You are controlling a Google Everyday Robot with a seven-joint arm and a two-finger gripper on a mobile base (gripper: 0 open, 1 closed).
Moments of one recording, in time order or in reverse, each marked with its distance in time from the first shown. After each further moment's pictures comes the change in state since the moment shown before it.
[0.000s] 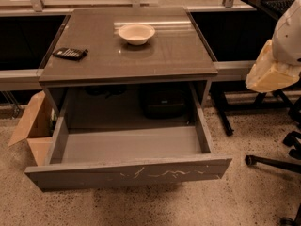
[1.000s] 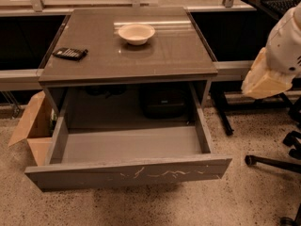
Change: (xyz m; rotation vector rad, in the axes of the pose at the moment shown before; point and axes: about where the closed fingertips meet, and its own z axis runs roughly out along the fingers) arm 0.000 0.003 0.016 -0.014 0.002 -0.006
